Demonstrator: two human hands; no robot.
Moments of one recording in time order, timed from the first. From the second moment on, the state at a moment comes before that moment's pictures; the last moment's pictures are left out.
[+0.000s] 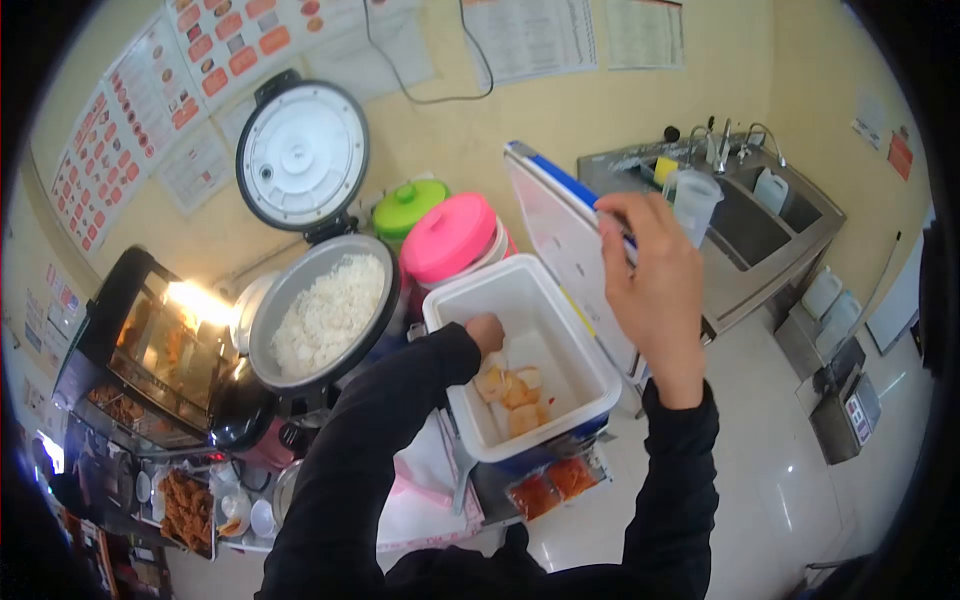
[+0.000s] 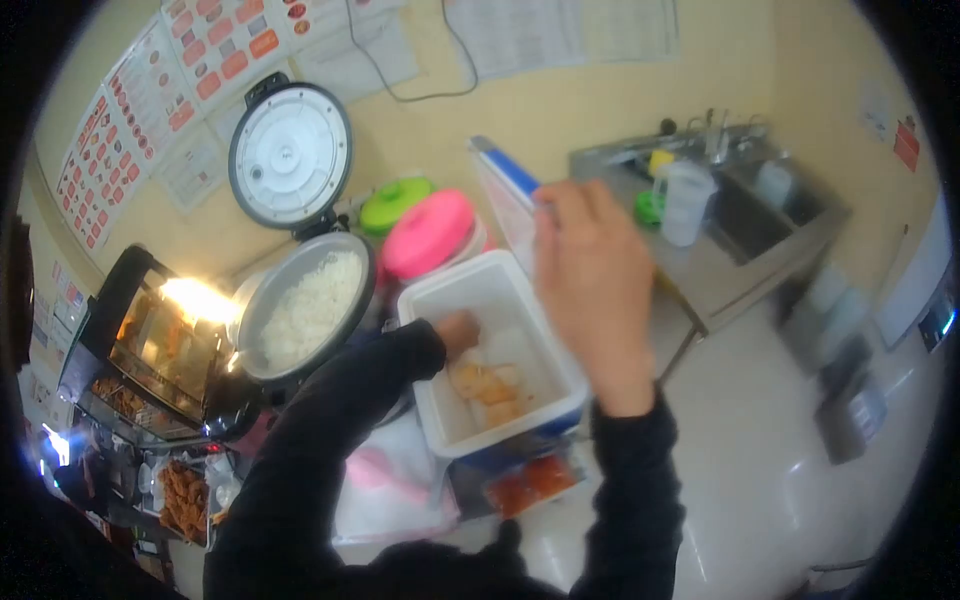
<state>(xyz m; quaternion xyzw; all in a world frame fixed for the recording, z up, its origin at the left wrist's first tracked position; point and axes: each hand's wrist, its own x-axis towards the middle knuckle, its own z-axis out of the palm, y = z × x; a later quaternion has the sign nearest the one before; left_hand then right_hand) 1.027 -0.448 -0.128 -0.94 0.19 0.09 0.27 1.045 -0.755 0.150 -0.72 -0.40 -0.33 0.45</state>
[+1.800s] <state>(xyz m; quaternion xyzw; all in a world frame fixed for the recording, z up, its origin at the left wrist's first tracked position) 0.276 -0.636 -0.015 -0.46 -0.50 -0.46 -0.58 0.871 -0.687 -0.002 -0.76 -0.56 -0.29 0.18</state>
